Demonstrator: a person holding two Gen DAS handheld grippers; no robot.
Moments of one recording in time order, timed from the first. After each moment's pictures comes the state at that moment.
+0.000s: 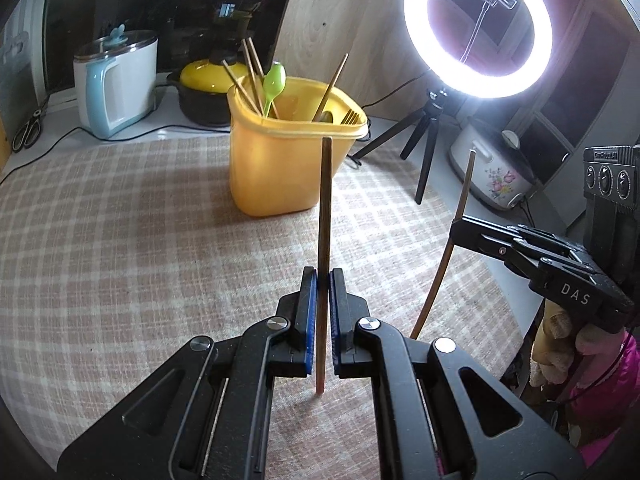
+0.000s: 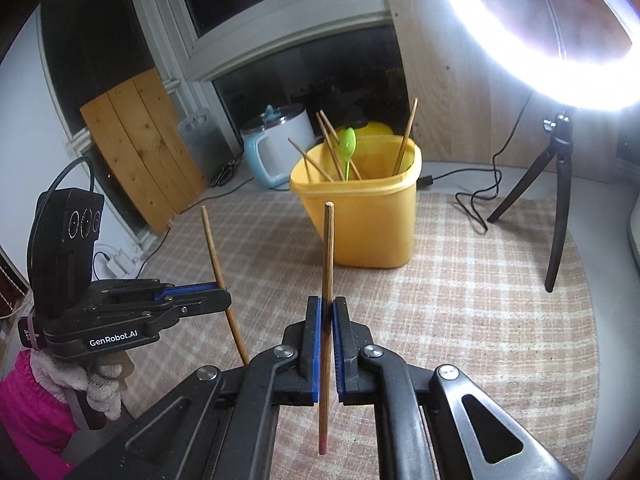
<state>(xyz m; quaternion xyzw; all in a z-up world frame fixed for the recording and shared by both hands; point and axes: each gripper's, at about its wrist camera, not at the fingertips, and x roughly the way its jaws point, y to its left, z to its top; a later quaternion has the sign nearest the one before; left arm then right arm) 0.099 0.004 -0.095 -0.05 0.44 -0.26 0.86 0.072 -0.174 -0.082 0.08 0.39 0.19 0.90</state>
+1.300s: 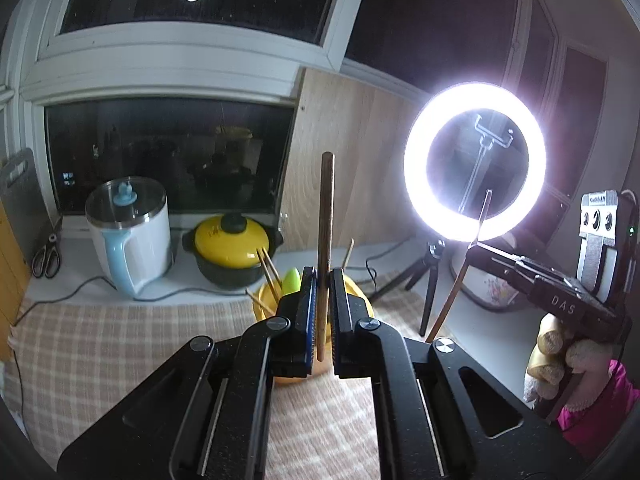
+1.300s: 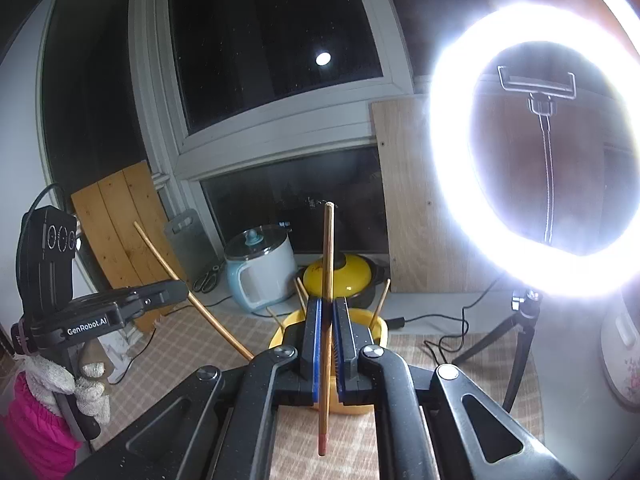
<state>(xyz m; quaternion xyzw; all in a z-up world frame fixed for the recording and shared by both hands) 0.179 0.027 0.035 -0.06 0.28 -0.25 0.92 0.134 -0.193 0.031 0.08 0.25 0.15 0.95</state>
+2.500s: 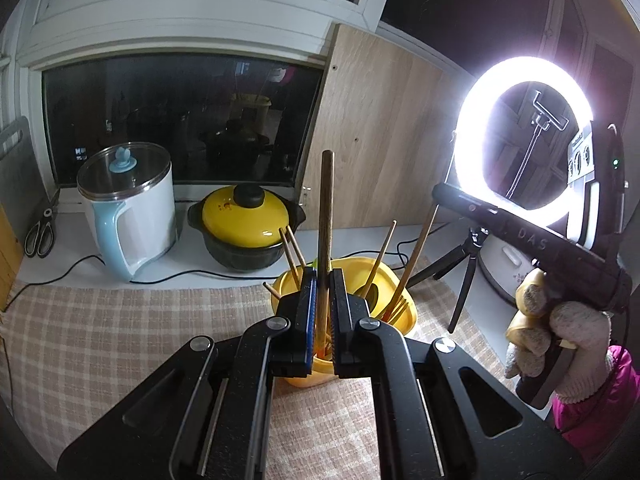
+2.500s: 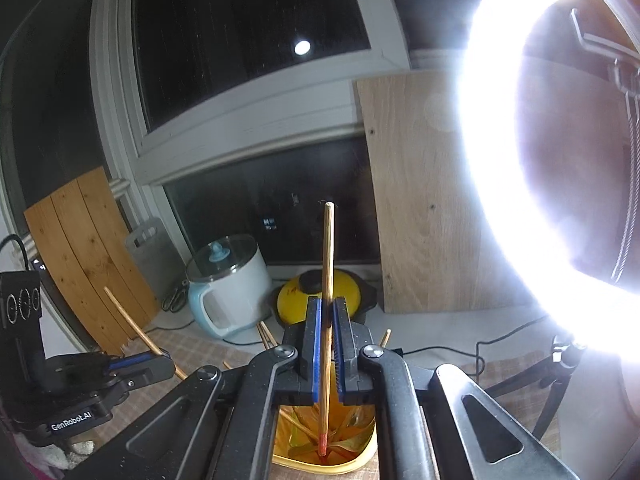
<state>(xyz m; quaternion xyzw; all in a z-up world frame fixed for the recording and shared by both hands) 0.230 0.019 -0.015 -0.06 0.34 -0.22 0.91 0.237 -0.175 0.005 0.09 0.27 0.12 0.95</state>
